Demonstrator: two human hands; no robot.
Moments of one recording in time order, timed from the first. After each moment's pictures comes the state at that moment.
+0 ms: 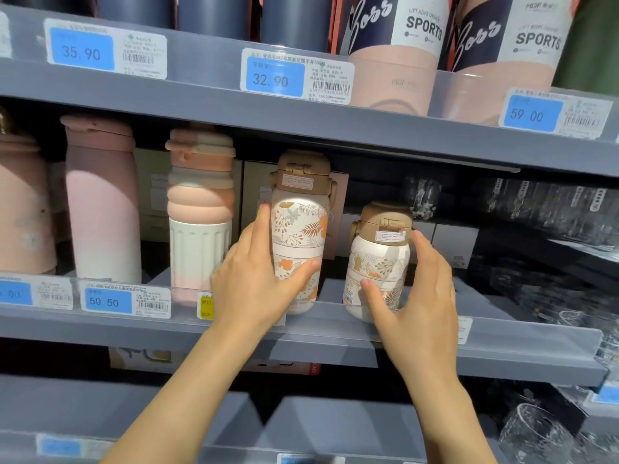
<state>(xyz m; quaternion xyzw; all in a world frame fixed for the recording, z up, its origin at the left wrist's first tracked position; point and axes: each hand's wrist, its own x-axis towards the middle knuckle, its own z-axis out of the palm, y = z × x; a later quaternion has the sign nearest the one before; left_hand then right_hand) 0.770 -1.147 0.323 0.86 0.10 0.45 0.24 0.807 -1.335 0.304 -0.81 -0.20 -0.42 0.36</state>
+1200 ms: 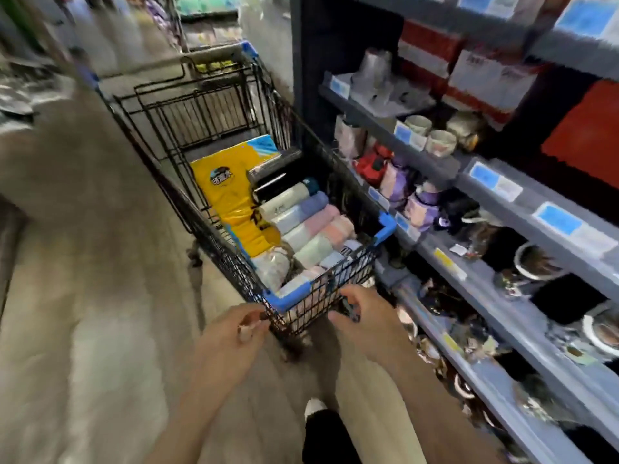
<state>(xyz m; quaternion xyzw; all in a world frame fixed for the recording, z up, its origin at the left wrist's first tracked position) 0.057 -0.728 0.027 0.68 0.62 0.27 0.28 0.288 -0.744 0.044 -0.72 -0.59 0.30 0.21</state>
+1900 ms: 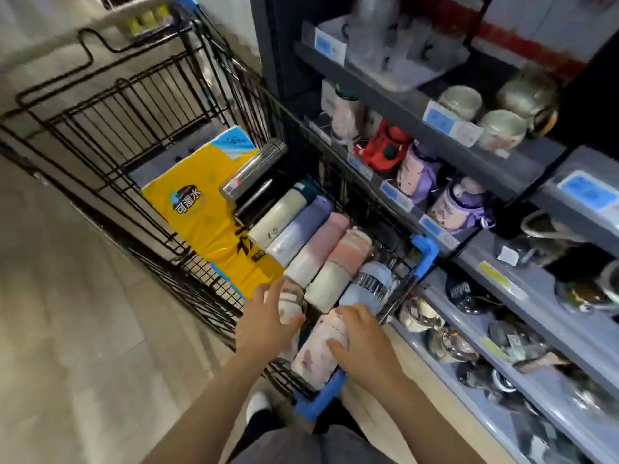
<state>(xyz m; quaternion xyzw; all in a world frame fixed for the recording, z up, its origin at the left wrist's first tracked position) 0.102 -0.472 -0.053 0.75 0.58 0.02 0.30 0.264 -0.566 -0.029 -0.76 -0.54 0.34 0.09</state>
